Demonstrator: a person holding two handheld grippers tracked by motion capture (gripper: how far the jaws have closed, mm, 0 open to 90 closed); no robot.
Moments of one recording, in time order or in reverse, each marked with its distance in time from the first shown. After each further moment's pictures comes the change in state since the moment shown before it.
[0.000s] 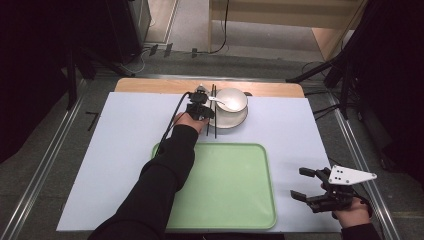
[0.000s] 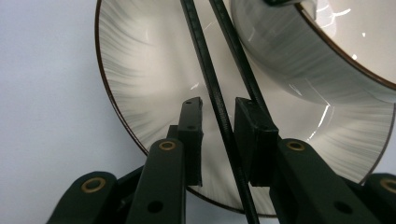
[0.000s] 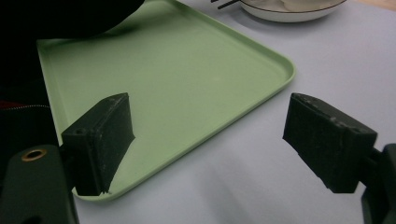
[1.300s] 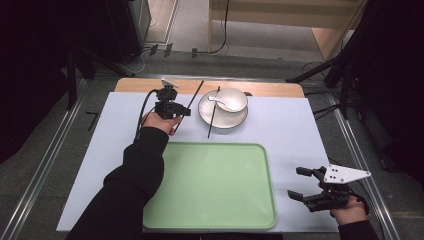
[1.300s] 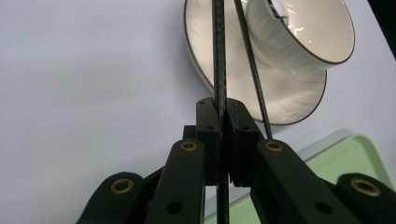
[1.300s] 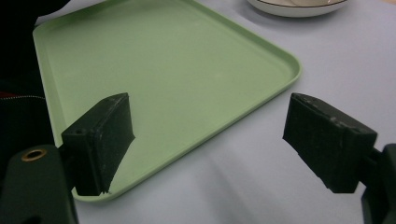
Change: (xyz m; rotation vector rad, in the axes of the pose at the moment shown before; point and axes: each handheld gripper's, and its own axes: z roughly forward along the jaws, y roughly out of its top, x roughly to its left) left arm 0.056 -0.026 -0.096 -0.057 -0.121 -0.083; right arm 0.000 0.003 0.008 0.031 0.008 -0.018
